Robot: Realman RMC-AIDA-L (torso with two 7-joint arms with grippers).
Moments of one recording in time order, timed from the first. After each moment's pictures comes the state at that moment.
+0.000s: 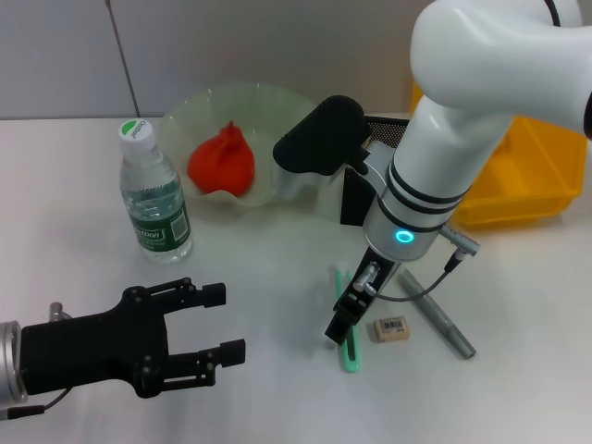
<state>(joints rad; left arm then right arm) -0.39 -2.04 0.80 0.56 1.83 1.75 -1.18 1.17 2.09 -1.78 -0.58 -2.37 -1.24 2.76</state>
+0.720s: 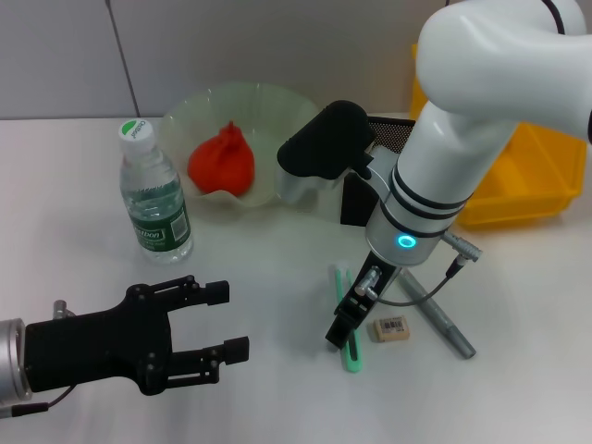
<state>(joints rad) -0.40 -2.05 0.80 0.56 1.83 1.74 -1.19 1.16 2.09 -1.78 -0.58 -2.35 -1.22 2.76</state>
